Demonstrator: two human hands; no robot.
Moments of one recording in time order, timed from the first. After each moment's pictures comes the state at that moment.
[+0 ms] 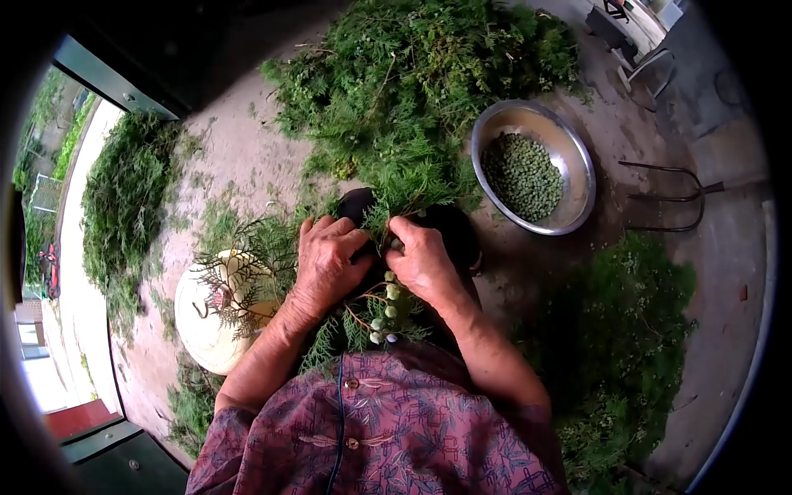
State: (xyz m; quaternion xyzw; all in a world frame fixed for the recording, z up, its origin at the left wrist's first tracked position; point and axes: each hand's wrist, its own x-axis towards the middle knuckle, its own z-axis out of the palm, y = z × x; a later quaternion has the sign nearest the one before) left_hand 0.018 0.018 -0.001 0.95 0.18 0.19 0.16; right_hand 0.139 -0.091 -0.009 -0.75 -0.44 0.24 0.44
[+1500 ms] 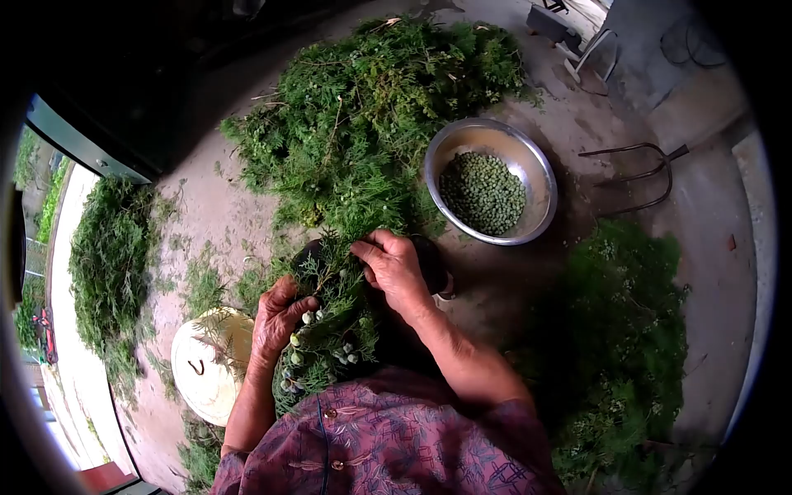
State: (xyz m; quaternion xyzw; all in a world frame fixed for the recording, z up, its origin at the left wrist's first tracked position) left_hand -0.009 0.037 -0.009 0.79 0.23 0.17 0.55; right_hand 0.164 -0.083 -0.010 -0.56 -0.11 0.43 0.70
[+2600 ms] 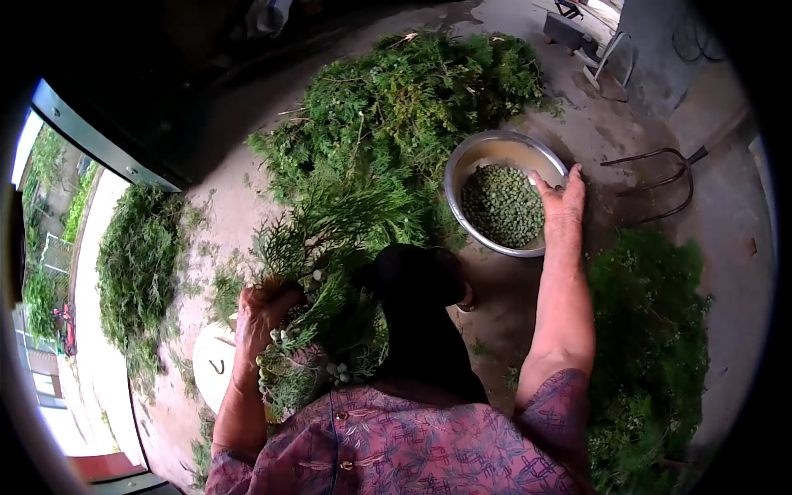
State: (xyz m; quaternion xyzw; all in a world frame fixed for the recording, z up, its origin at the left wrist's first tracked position) left_hand -0.013 0.033 0.068 0.77 0.38 0.12 0.50; right_hand 0.416 -0.195 -0.026 -0.34 0.15 0.15 0.92
